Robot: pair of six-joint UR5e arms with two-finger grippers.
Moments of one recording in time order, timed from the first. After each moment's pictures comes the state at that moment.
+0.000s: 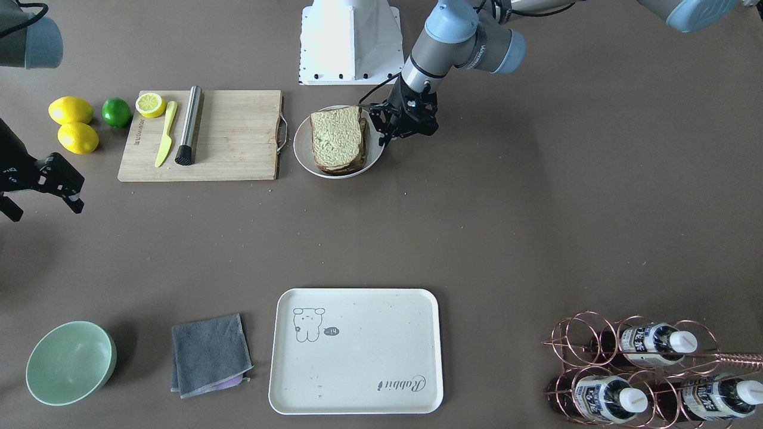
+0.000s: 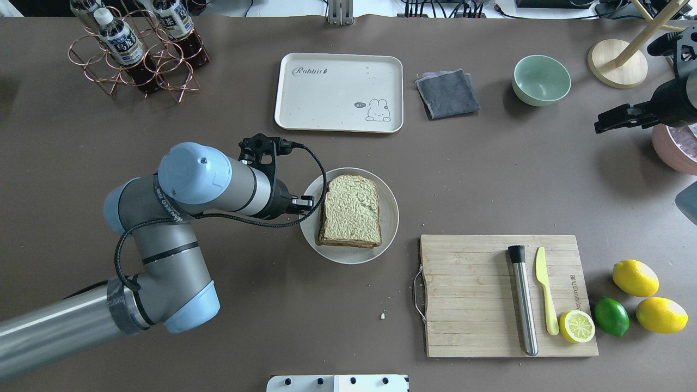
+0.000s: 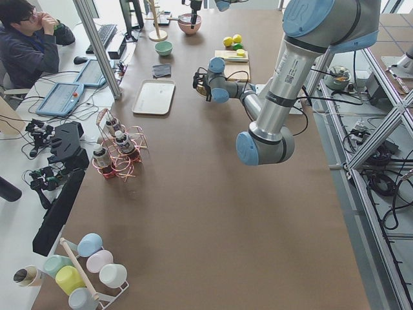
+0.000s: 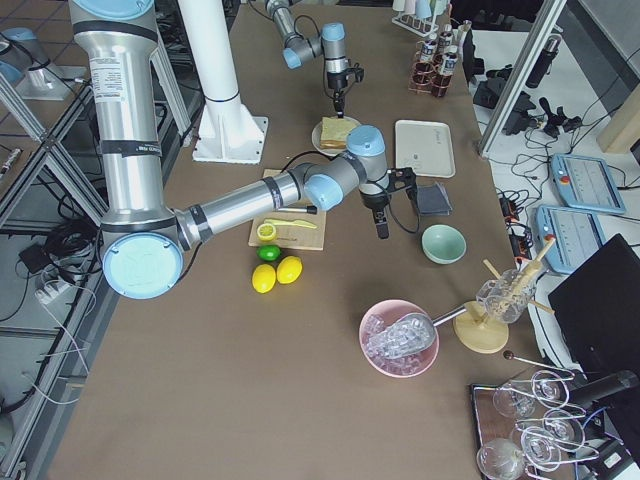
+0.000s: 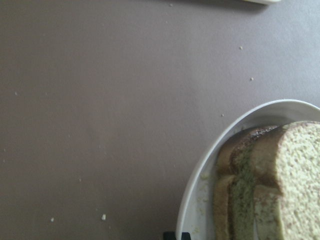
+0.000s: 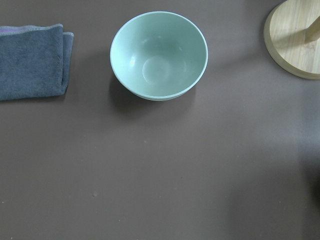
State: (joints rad) left arm -0.54 -2.15 -1.61 -2.09 -1.89 -1.20; right arm 1.13 -1.50 1.86 -1.28 2.10 0.62
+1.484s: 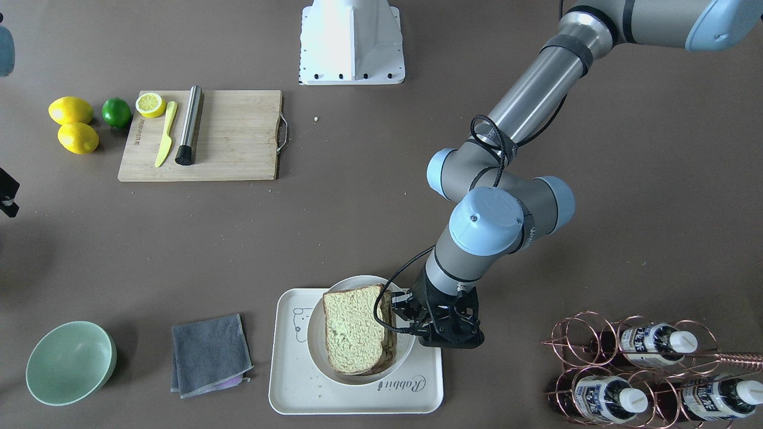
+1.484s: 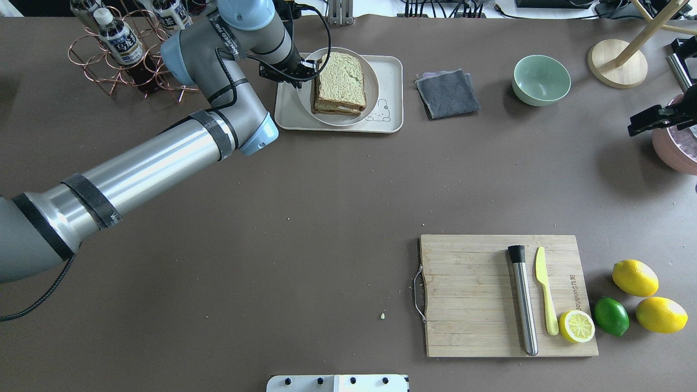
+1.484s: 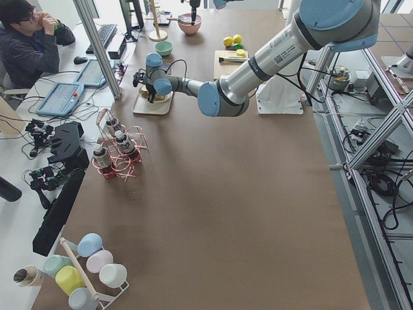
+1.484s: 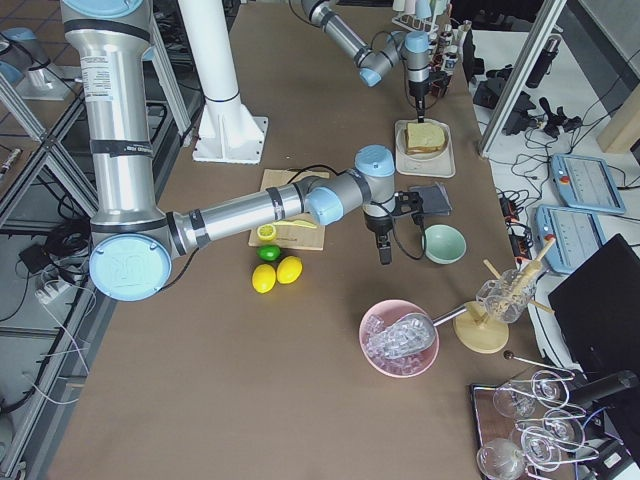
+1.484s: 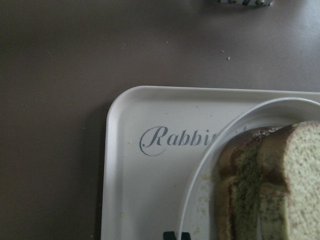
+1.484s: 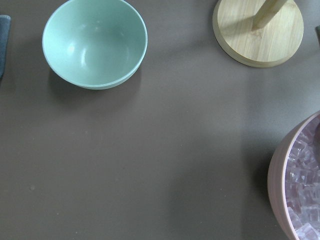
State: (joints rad) left arm -0.81 -2.67 -0.73 -2.23 -1.95 -1.03; right arm 1.19 -1.52 1.78 -1.33 2.11 0.50
